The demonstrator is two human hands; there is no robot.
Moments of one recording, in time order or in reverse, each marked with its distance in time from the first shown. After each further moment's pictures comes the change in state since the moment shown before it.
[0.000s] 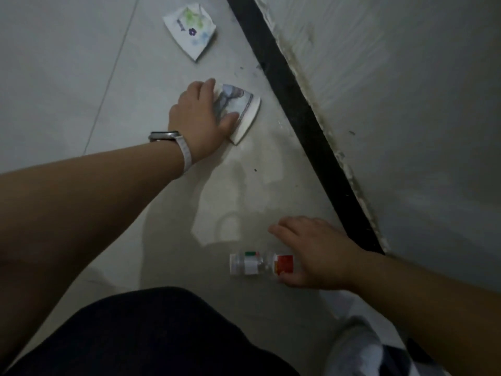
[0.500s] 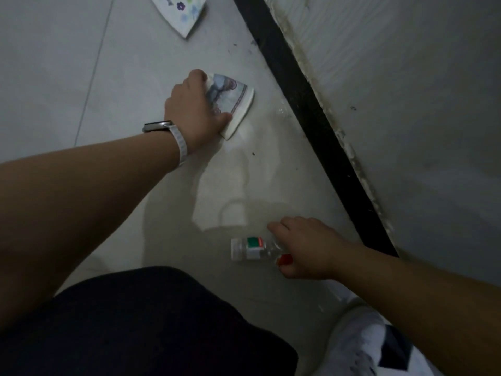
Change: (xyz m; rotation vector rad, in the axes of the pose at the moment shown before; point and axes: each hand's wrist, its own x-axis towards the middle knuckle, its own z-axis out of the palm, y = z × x) left_hand -0.012 0.005 0.002 -0.099 -0.040 -0.090; right_hand 0.013 -0.003 0.041 0.032 -0.047 0.036
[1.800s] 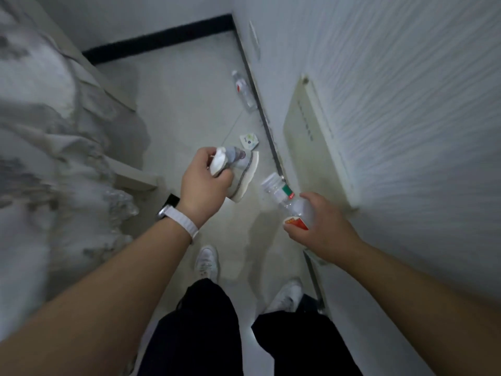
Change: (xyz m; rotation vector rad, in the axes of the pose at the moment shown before) left_hand -0.299 0.292 -0.457 -0.583 0.297 -0.366; right_hand -0.399 -0.145 -0.379 0.583 0.473 0.144
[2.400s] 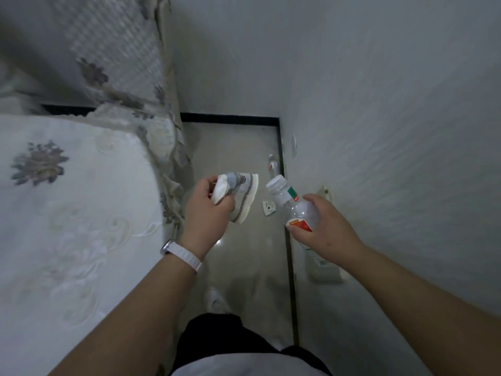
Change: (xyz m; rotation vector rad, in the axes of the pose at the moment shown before) left_hand -0.087 0.130 -0.214 -0.347 0.304 -0.018; right_hand -0.064 -0.262 -0.122 -0.137 0.013 -0.316
